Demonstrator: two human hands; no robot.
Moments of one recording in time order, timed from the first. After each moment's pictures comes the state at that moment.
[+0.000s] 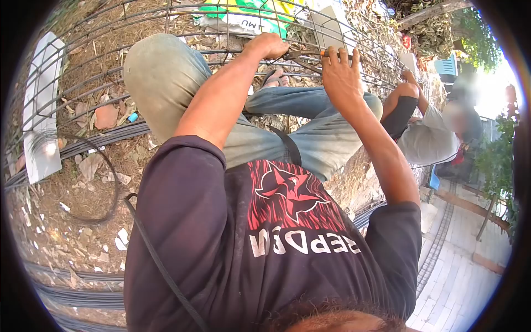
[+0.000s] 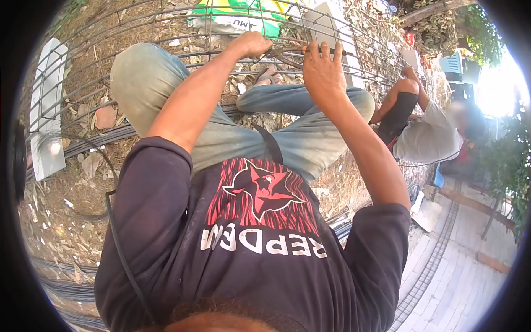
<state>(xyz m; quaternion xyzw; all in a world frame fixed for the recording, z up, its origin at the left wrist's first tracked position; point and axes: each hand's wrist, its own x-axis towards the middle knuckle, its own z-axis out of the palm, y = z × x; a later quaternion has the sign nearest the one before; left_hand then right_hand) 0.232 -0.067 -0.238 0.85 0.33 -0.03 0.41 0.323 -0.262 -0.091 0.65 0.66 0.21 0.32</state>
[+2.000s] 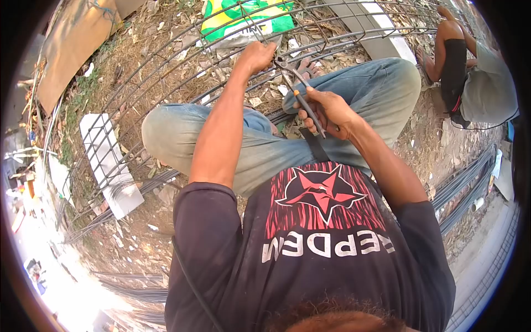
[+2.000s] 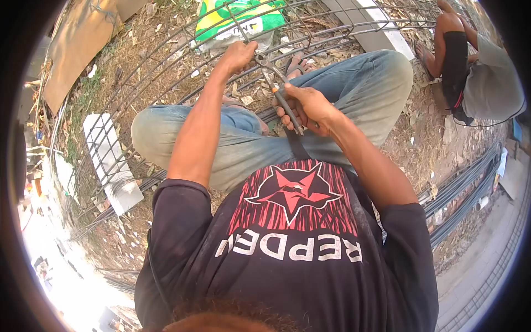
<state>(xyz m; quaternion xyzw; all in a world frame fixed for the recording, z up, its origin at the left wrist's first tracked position) 0.225 -0.068 -0.225 0.80 0.38 -0.05 0.45 0.302 -0.329 -0.165 0.49 0.06 -0.71 -0.50</state>
